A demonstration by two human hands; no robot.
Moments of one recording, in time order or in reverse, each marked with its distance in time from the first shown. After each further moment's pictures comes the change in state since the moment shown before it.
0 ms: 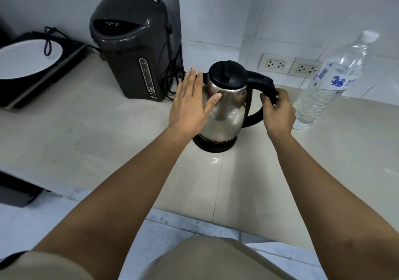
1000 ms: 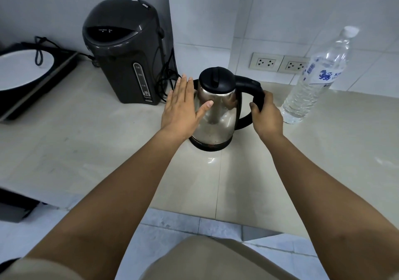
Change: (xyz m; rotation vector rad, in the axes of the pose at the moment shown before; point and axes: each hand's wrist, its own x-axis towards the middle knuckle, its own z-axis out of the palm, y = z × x) left_hand -0.009 -0.015 -0.003 0.073 -0.087 0.007; right_hand -0.015 0.010 0.005 -0.234 -0.112 -0.074
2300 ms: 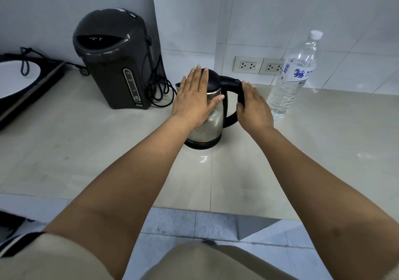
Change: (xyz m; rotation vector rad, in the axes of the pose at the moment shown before) left_hand 0.012 0.049 -0.017 0.090 0.013 0.198; right_hand -0.020 -0.018 -0.027 -0.292 -0.004 -0.268
